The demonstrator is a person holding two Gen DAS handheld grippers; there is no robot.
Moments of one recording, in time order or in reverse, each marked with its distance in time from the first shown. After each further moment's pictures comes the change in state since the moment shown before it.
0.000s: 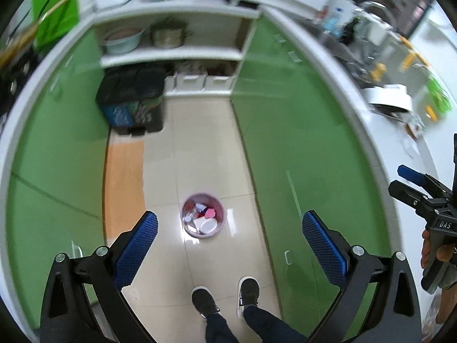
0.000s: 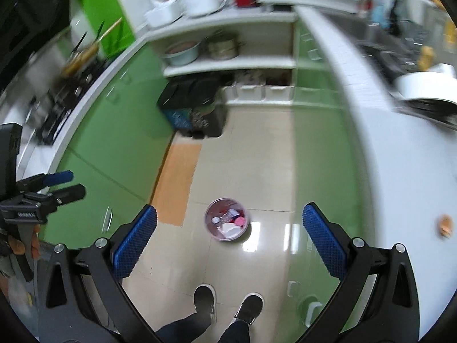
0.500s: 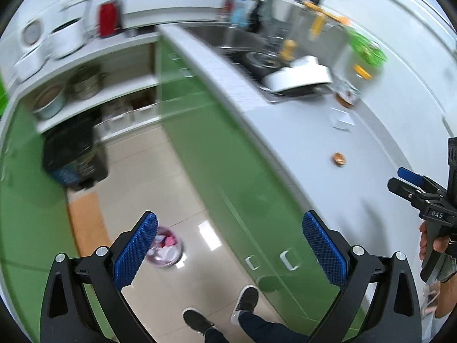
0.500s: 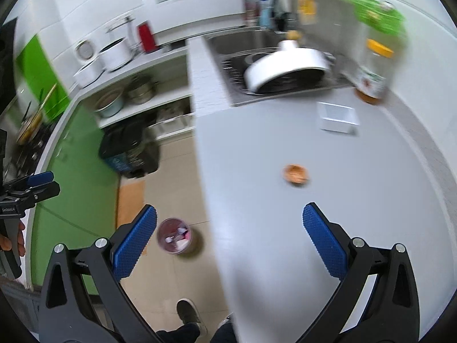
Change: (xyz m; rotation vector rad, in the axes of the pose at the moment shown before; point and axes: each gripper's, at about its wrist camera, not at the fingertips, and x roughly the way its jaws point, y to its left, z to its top) left arm -0.005 -0.185 0.031 0.299 -0.023 -0.179; right arm -0.139 -0.159 -0.072 0.280 -0.134 -0.240
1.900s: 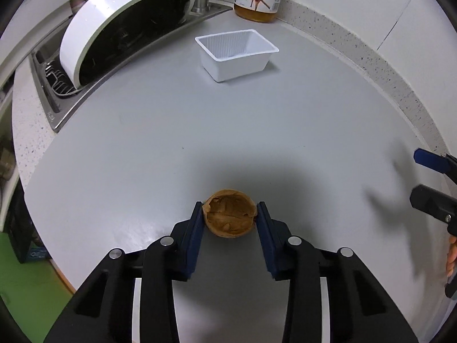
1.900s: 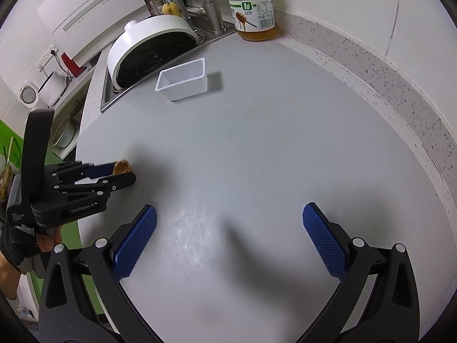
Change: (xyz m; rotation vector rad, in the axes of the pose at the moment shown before) left arm 0.255 -0.253 0.075 0.389 0.263 -0.096; right arm 0.064 -0.217 -0.006 0.259 0.107 -0.061
